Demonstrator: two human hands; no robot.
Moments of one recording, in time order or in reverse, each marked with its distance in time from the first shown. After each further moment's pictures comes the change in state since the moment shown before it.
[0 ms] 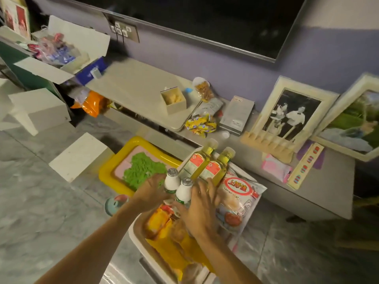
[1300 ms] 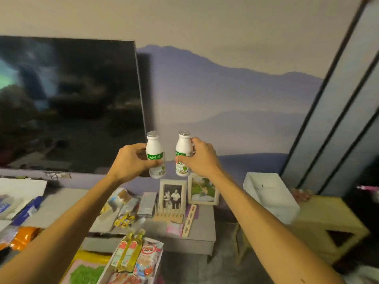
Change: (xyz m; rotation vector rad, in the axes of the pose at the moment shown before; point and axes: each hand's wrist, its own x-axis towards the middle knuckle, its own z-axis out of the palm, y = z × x) left_hand -0.335 0.542 -0.329 -0.246 0.210 0.815; right_hand -0.126 -0.001 -0.752 0.403 0.453 0.069
